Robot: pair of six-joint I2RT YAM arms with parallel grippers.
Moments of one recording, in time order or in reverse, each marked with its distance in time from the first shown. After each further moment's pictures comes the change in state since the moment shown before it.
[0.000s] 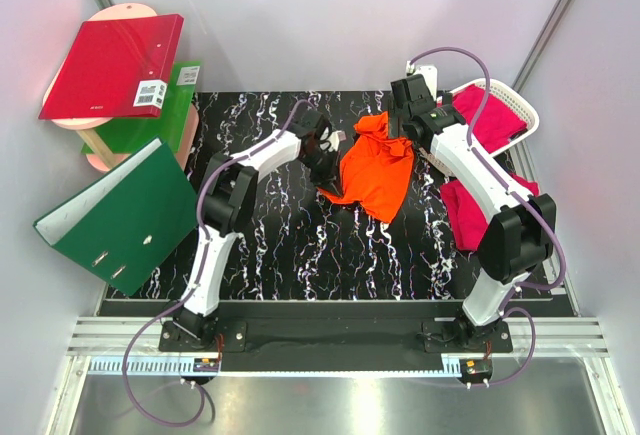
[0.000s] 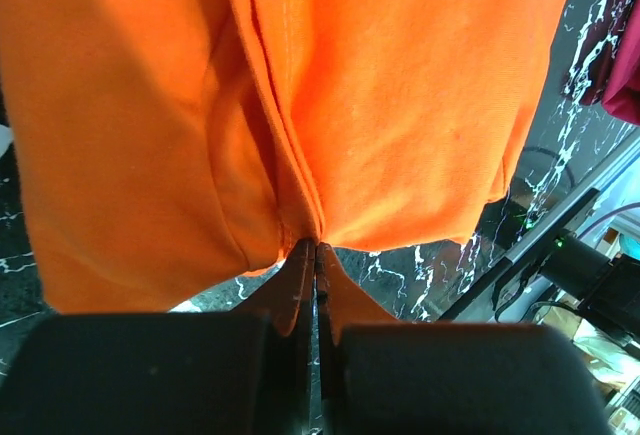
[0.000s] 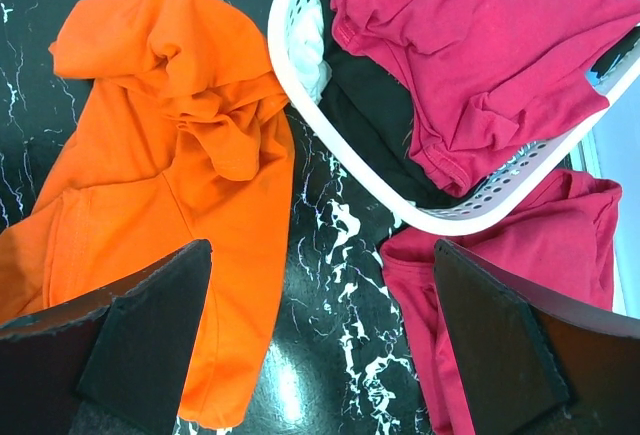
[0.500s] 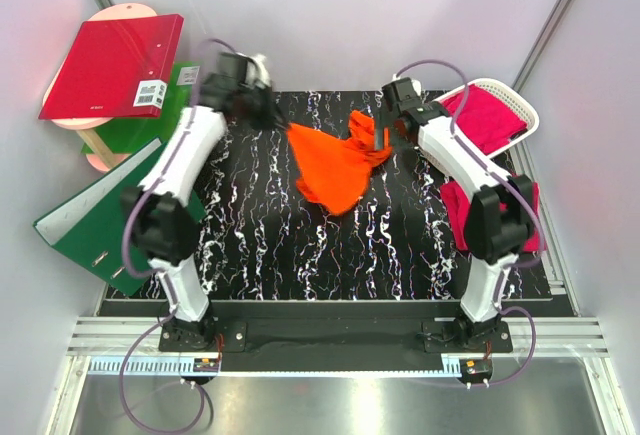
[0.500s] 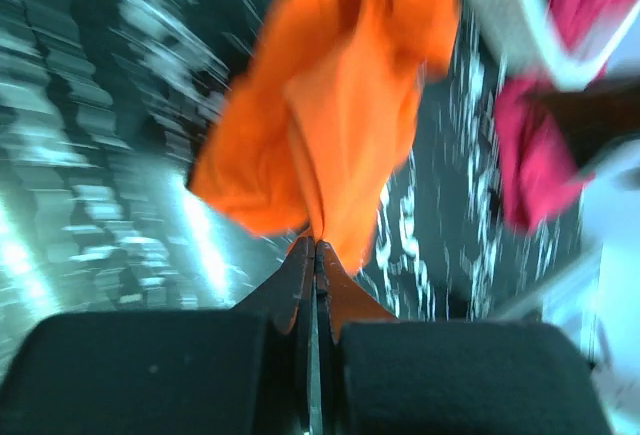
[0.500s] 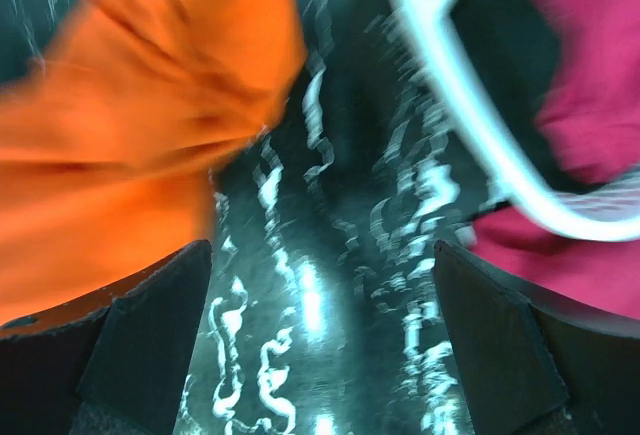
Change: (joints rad) left arm 0.200 -0.421 -0.016 -0.026 -0.191 -0.054; right arm -0.015 0.114 0.055 -0.069 -0.200 0.038
